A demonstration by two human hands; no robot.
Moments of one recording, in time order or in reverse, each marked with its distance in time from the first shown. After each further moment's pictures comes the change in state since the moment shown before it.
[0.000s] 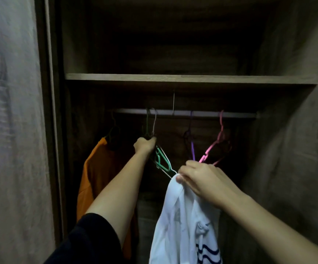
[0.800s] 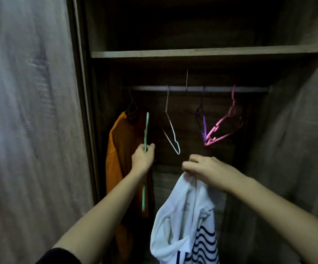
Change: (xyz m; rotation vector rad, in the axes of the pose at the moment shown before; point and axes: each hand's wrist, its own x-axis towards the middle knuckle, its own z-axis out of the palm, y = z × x) left_hand -0.131 -0.093 -0.065 -0.032 0.017 0.106; right_hand -0.042 -0.023 0.027 0.118 -0.216 -0.166
